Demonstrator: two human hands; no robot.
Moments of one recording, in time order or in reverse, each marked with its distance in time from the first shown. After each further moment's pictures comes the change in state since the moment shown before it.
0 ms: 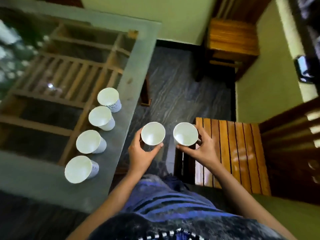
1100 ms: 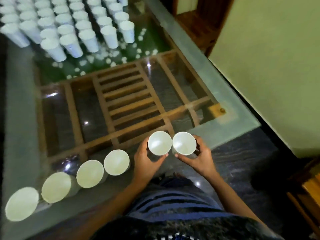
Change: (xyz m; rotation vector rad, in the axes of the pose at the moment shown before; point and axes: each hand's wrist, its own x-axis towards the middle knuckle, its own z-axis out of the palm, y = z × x) left_hand 0.274 0.015 0.049 0.027 0.798 -0.322; right_hand 0.423 -0.052 0.113 -0.051 -0.866 -0.300
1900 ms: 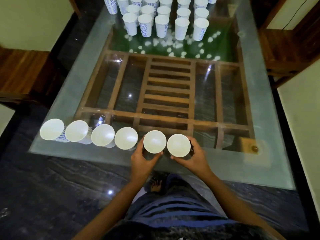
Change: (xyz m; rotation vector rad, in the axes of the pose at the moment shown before) left_hand -0.031 -0.011 0.026 -0.111 0.506 -0.317; right_hand 0.069 0.007 0.010 -0.053 -0.578 -0.183
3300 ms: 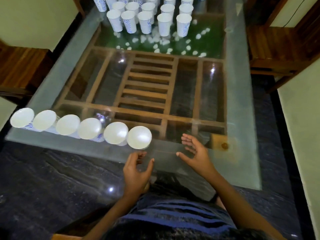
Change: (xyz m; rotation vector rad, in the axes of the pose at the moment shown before) left_hand -0.084 0.029 0.099 0.159 0.207 0.131; right_hand -0.015 0.056 -0.118 0.054 -0.109 0.040
